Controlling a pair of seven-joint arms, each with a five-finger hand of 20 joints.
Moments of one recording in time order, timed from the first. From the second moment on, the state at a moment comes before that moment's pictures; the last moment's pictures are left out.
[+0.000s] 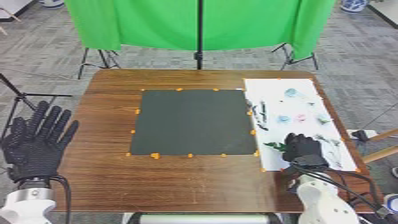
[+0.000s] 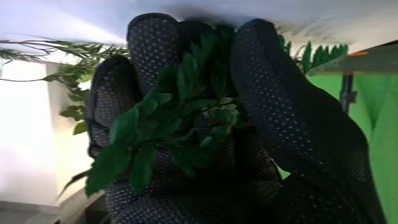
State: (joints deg) left arm 132.2 -60.3 -103.4 -123.9 7.6 6.4 25.2; right arm -112.2 -46.9 70.8 -119.2 -146.0 2.6 42.3
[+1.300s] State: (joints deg) left arm 131.6 -58.3 -103.2 -123.1 5.7 7.3 24.7; right arm -70.7 -57.2 35.3 -110.5 -125.3 4.5 36.6
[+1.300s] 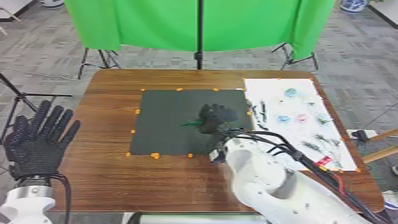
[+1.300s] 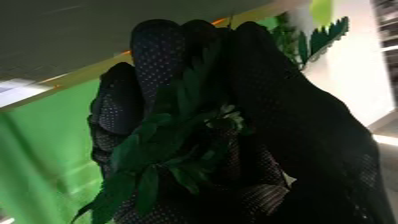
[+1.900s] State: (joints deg) left arm 132.2 -55.9 -101.7 -123.0 4.0 9.5 26.7; right arm -60.5 -71.8 24.9 -103.4 -113.3 11.1 49.0
